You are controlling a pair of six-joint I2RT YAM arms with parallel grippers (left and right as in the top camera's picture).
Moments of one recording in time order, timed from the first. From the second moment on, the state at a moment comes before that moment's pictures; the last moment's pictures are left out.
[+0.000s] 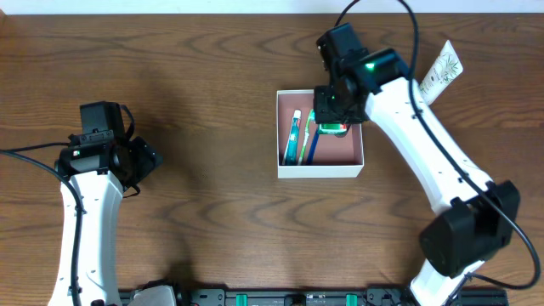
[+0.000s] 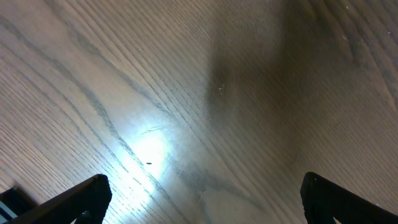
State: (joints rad) left arm 0.20 1.31 1.04 -1.02 -0.19 -0.57; right arm 0.46 1.88 1.76 -1.18 0.00 0.46
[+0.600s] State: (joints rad) left arm 0.20 1.31 1.04 -1.02 -0.19 -0.57; right arm 0.48 2.05 1.76 -1.10 0.09 0.55
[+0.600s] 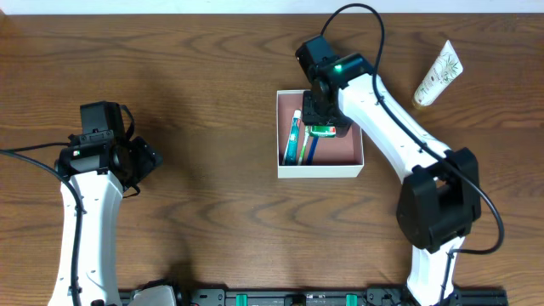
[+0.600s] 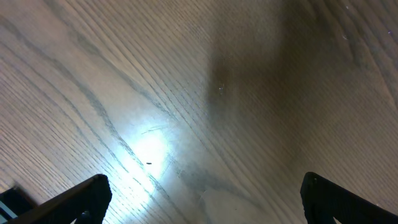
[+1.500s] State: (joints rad) left arm 0.20 1.31 1.04 -1.02 -0.19 -0.57; right arm 0.49 2.12 1.63 -0.95 0.13 0.55
